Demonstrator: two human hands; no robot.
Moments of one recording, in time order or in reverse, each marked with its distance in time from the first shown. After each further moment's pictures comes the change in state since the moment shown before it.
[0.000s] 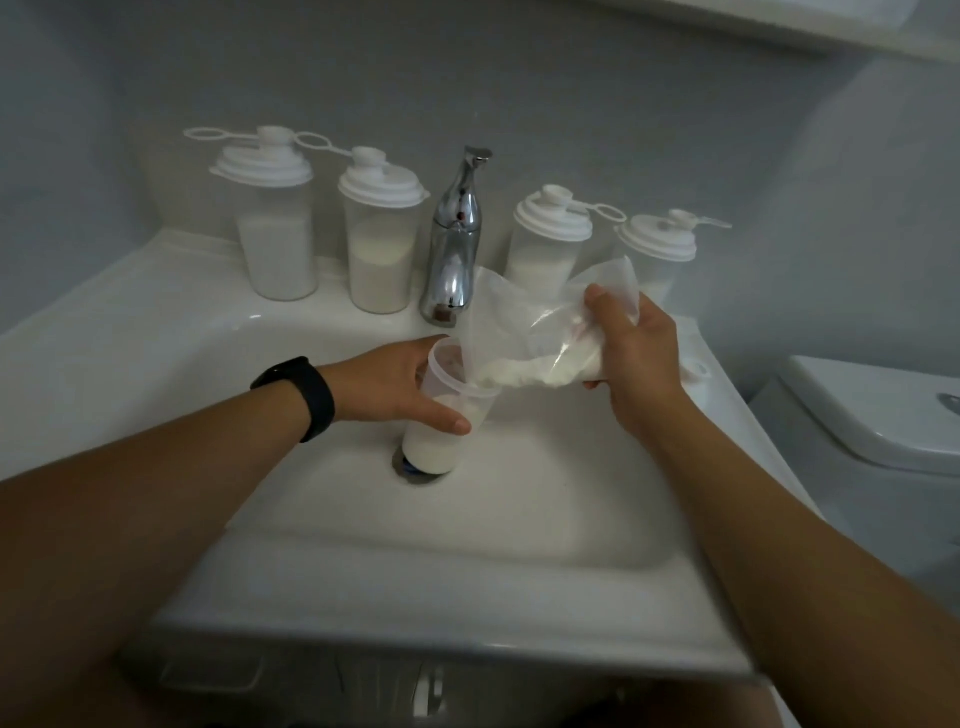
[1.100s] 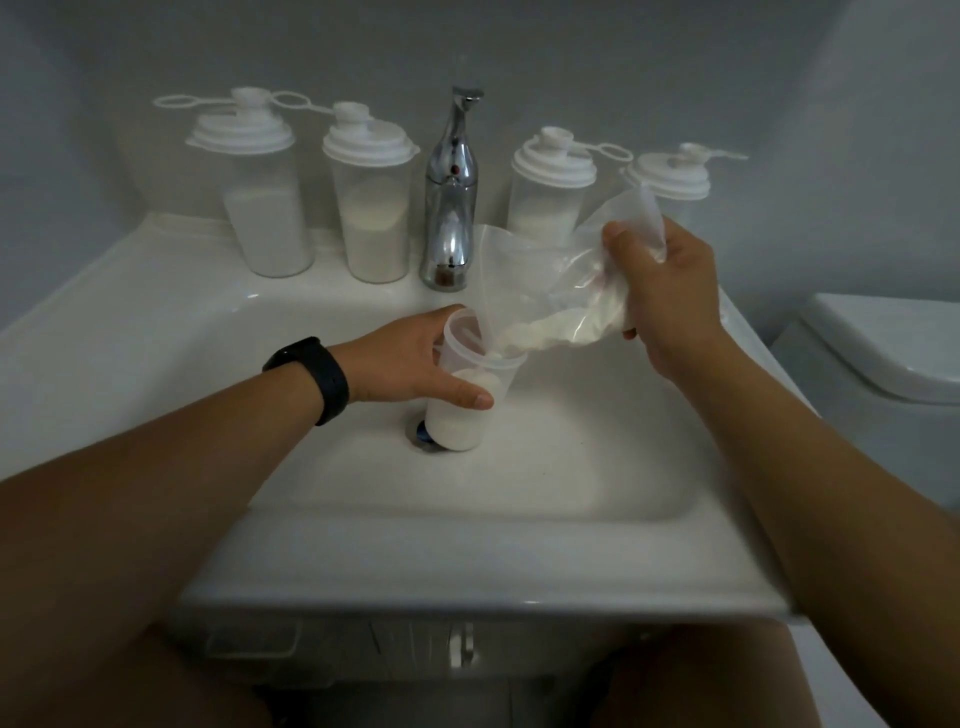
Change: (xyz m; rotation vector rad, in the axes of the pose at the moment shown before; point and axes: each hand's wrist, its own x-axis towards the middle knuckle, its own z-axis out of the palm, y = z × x) left_hand -0.003 0.008 0.010 0.015 -0.025 0.020; right_hand 0.001 -0.007 -0.010 -0.132 0.055 -0.134
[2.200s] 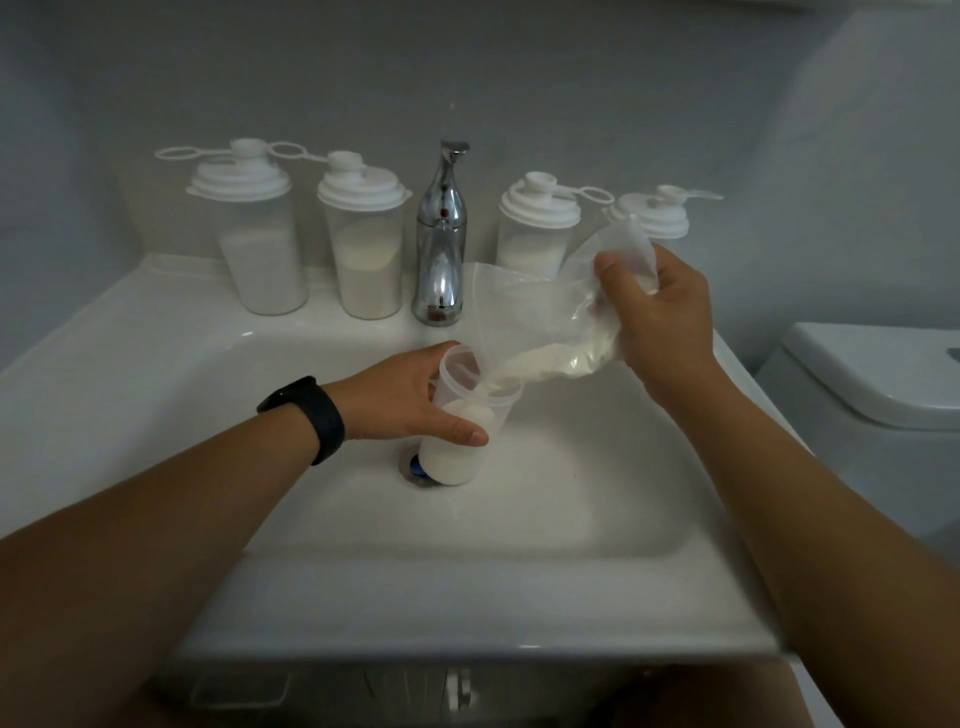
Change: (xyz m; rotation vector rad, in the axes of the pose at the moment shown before) left_hand 0.001 0.003 0.000 0.005 0.004 -0.001; right_hand 0.001 -0.006 -0.003 -0.034 0.036 -0.149
